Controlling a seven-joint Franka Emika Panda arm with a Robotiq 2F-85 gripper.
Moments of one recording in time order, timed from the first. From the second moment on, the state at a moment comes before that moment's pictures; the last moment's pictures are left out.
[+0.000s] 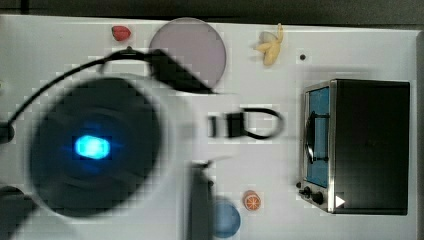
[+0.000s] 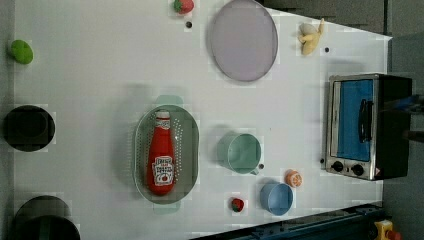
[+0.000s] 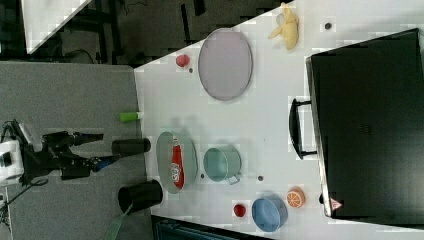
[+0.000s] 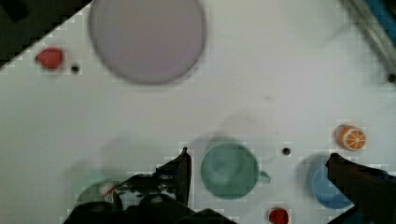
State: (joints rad) arm -0.13 -0.18 0.29 -1.79 0.03 0.08 -0.02
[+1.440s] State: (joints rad) arm -0.04 0.24 0.83 -2.22 -0.12 0.85 0.06
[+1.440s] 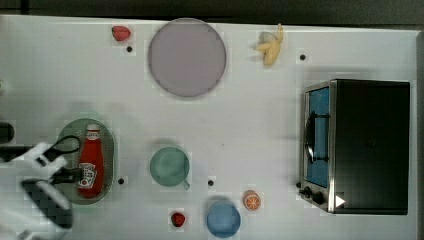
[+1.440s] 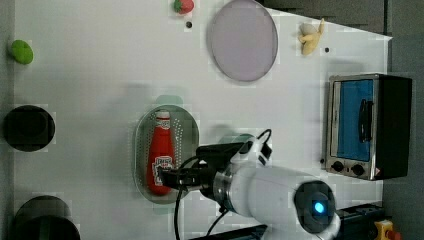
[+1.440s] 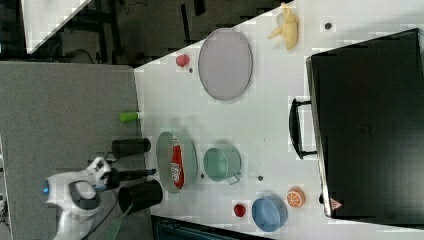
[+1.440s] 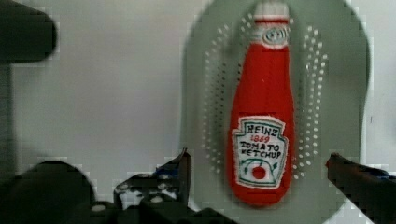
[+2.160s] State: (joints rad) arm -0.05 0.52 0.77 -2.29 -0.36 1.05 0.22
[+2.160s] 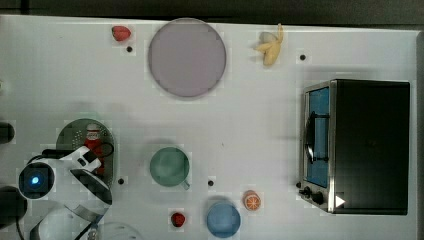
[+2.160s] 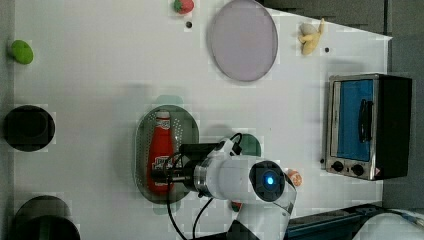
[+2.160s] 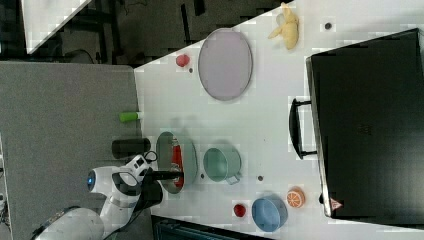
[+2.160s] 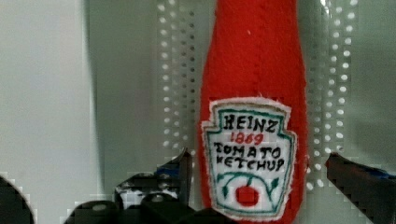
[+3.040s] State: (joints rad) arm 0.04 0.62 0.69 -2.18 -0.45 1.08 0.32
